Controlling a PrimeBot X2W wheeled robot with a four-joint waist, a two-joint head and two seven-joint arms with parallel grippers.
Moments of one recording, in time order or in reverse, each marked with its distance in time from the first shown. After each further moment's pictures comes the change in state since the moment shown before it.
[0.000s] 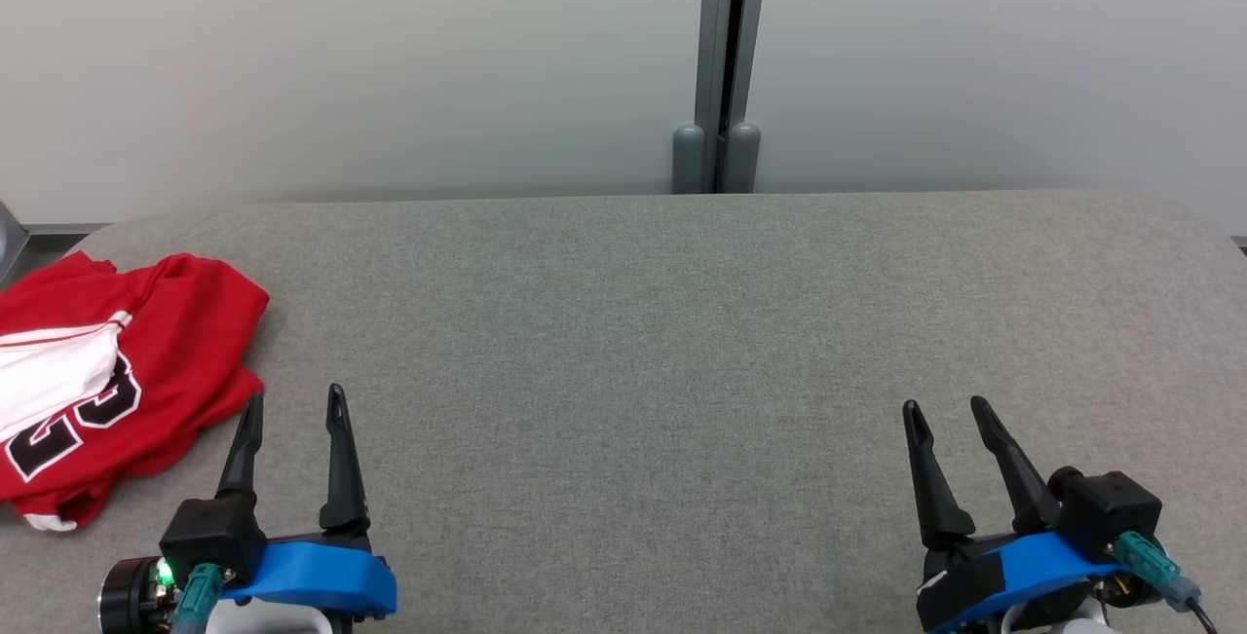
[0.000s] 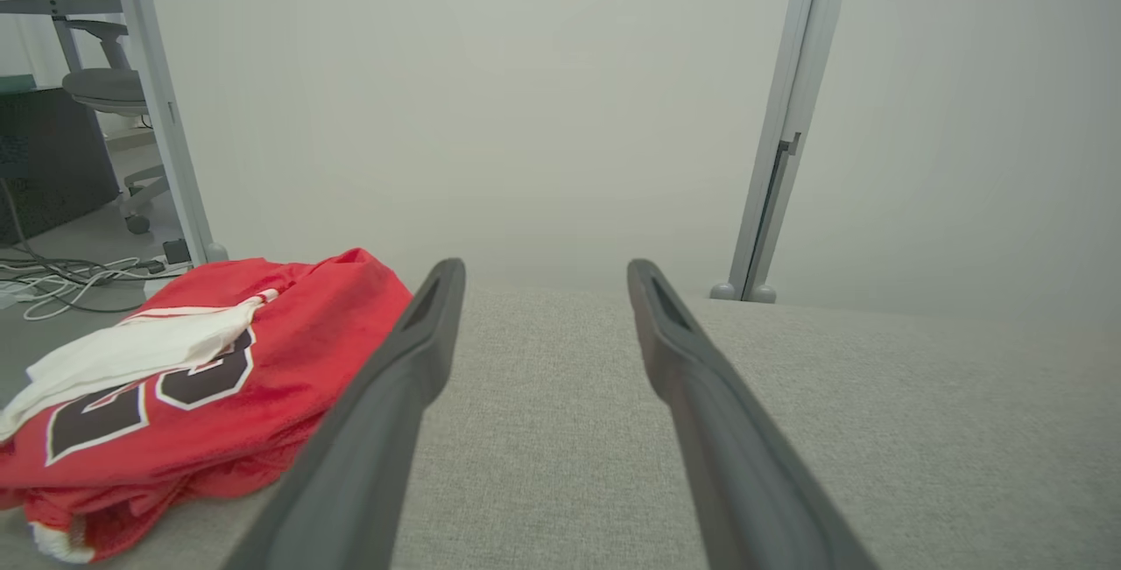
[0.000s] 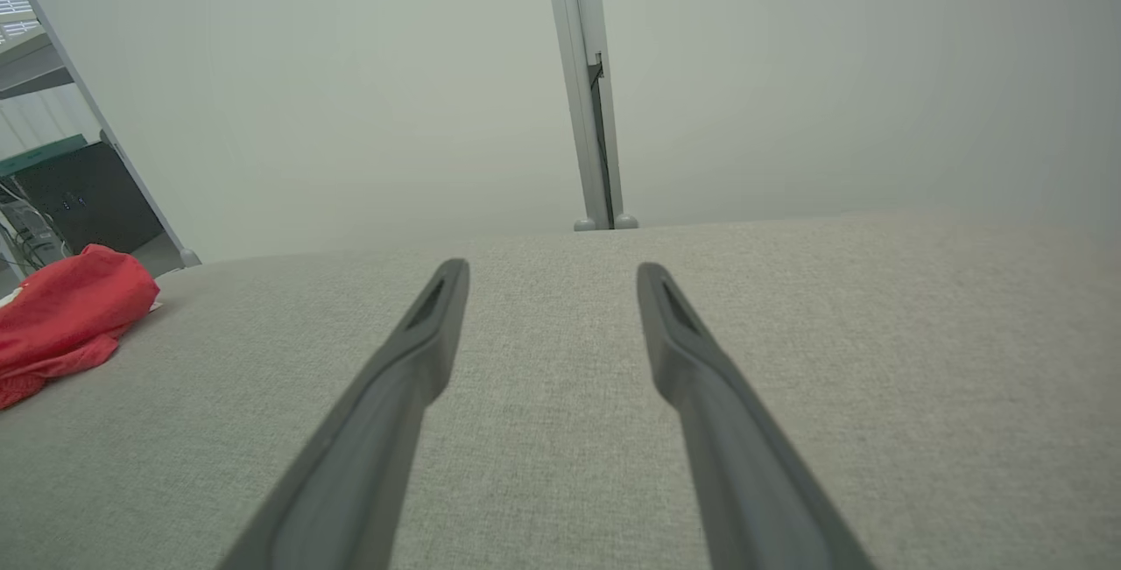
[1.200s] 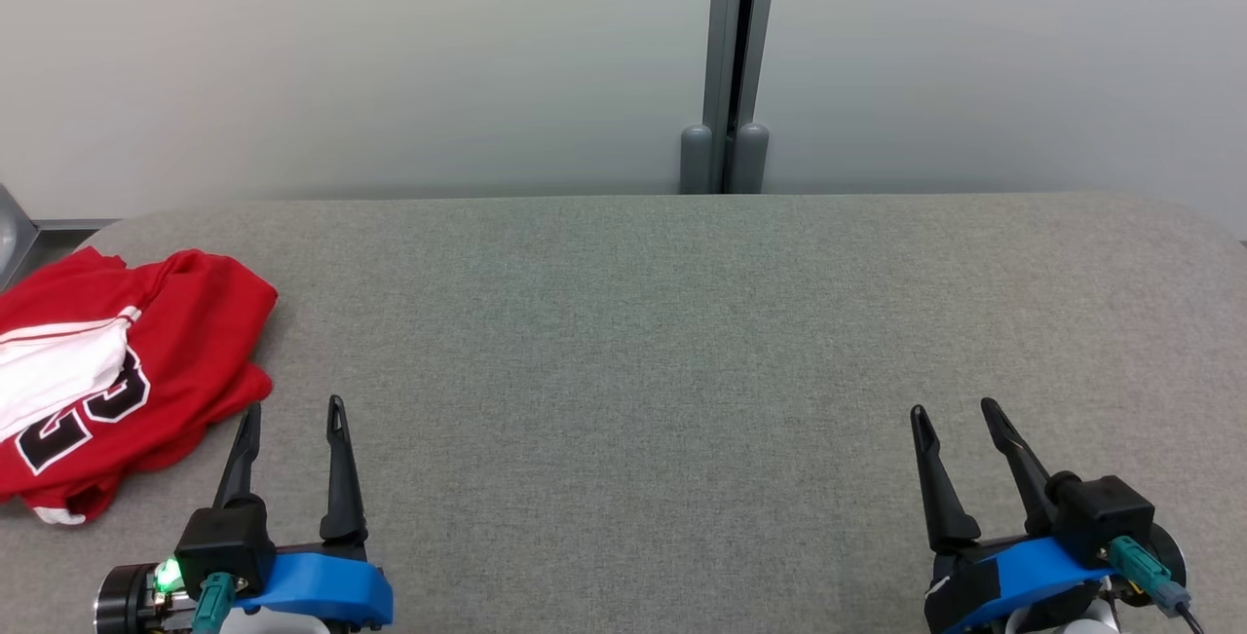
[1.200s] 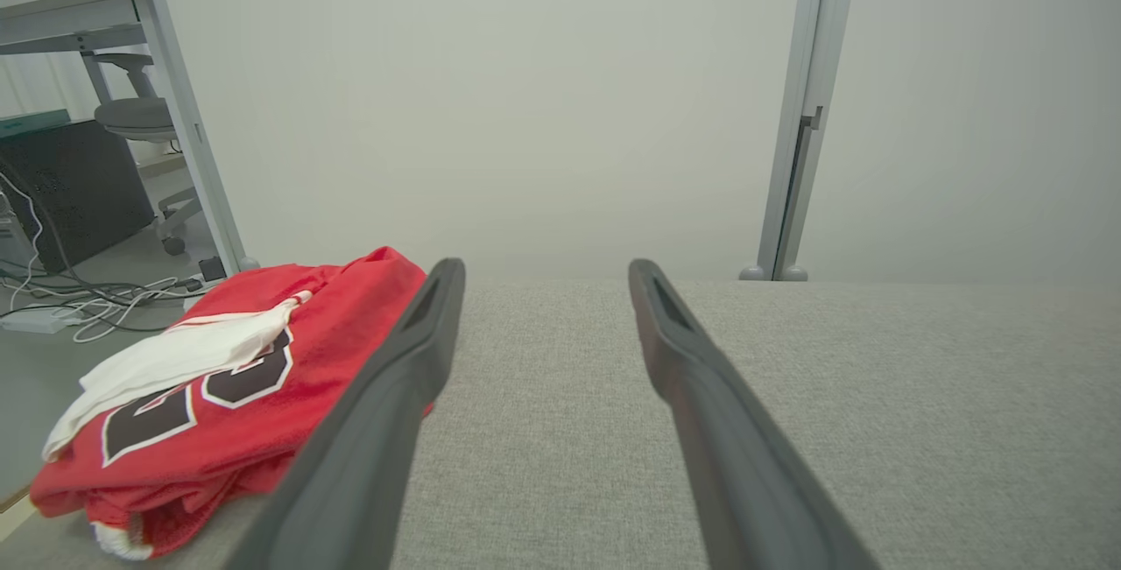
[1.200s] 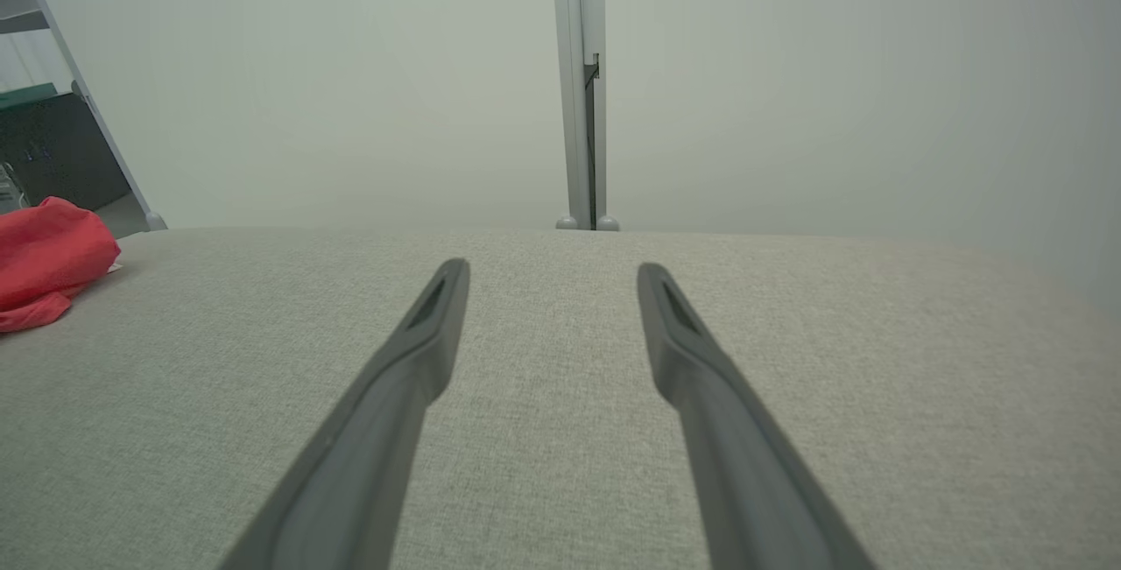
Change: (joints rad) left arm 0.001 -0.002 0.015 0.041 0.091 0.002 -0.038; right arm -0.007 -0.002 -0.028 0.035 -0.119 0.001 -0.039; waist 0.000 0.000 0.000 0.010
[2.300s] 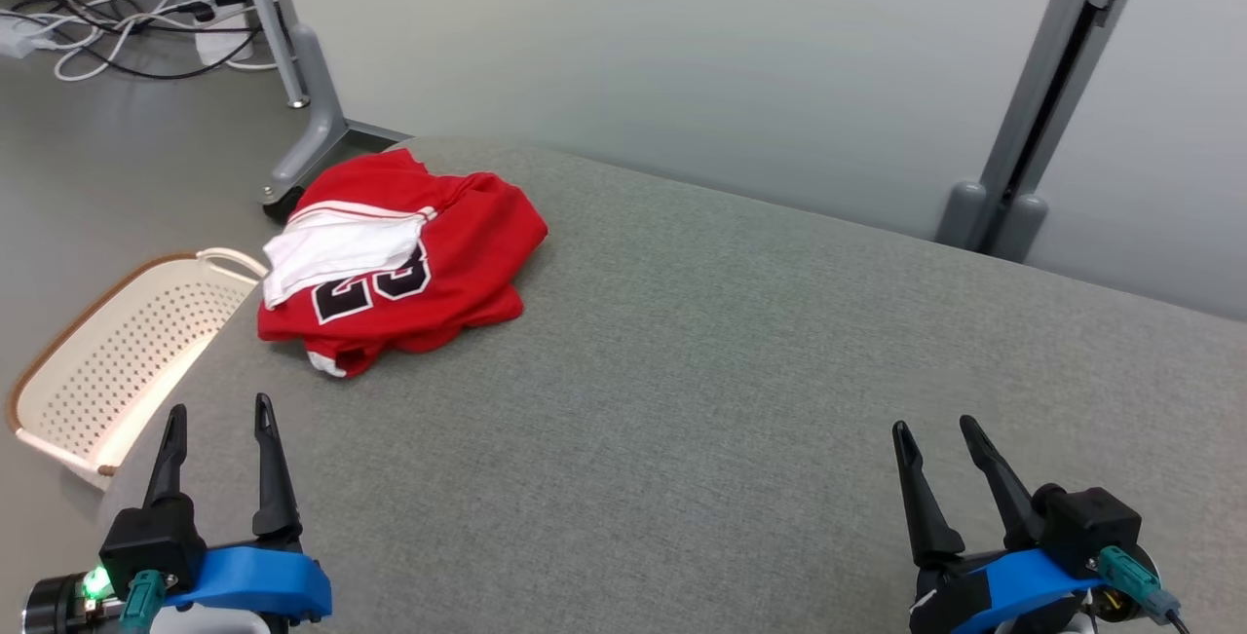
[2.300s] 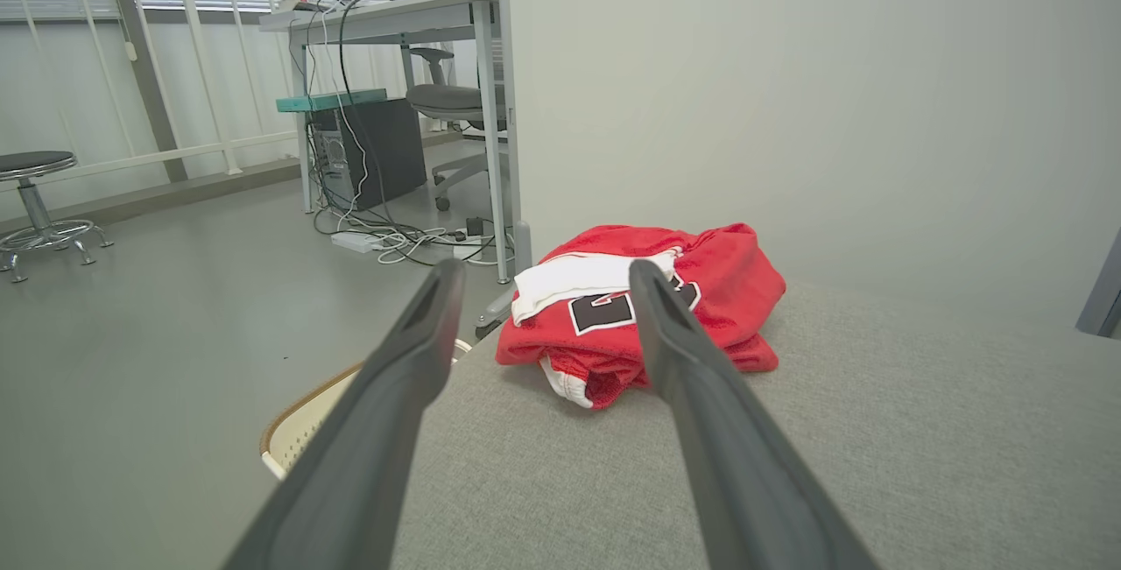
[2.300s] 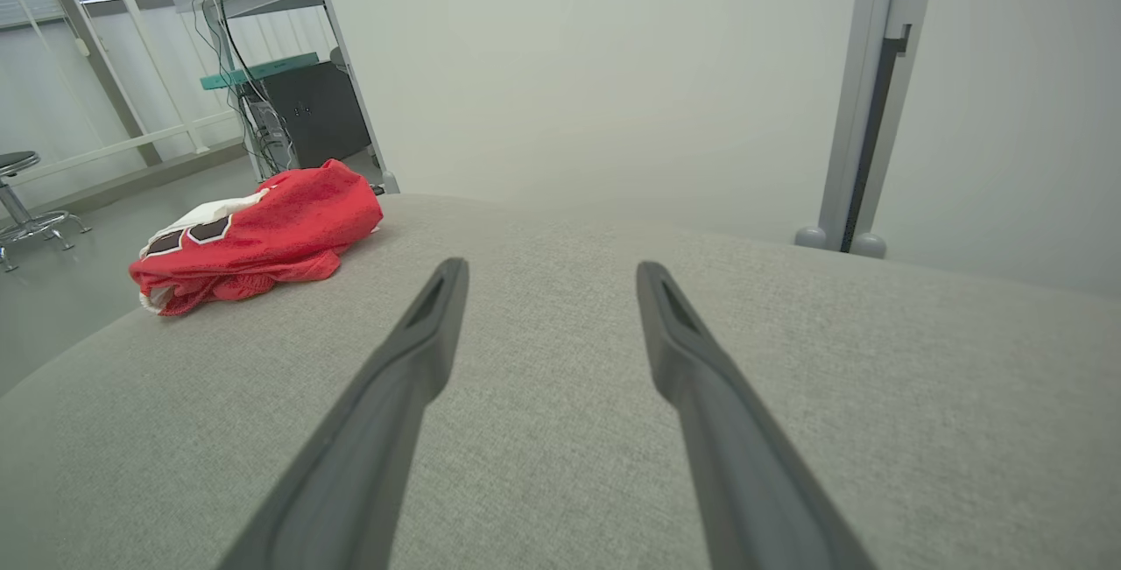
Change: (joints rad) left arm -0.017 0.047 0.073 0.029 -0.021 -0.006 -0.001; right arm 0.009 0.000 0.042 0.022 0.080 0.000 0.000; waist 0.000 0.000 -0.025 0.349
